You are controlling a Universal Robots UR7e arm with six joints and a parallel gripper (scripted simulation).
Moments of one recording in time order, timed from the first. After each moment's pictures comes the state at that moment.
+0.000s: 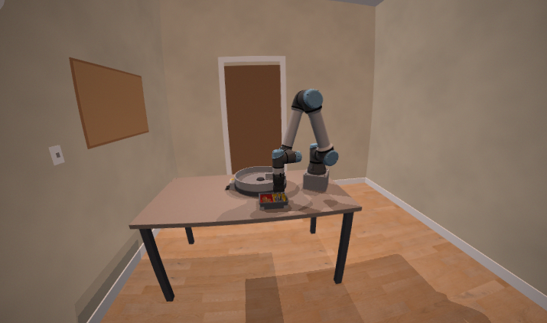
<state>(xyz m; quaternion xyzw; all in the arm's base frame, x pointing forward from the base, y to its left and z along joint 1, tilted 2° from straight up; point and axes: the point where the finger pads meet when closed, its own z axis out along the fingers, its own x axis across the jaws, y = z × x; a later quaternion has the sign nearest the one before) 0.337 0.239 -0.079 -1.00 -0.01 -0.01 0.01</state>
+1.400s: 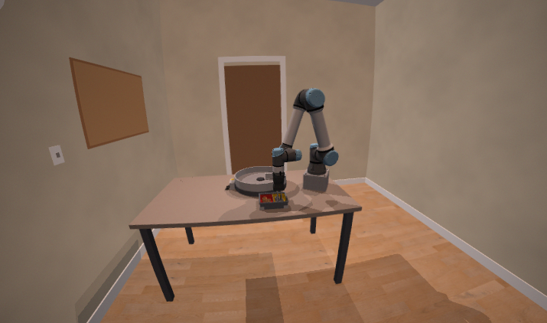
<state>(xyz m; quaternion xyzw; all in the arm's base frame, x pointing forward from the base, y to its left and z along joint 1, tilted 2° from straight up) 0.337 0.238 -0.069 -1.00 -0.01 -0.01 0.01</state>
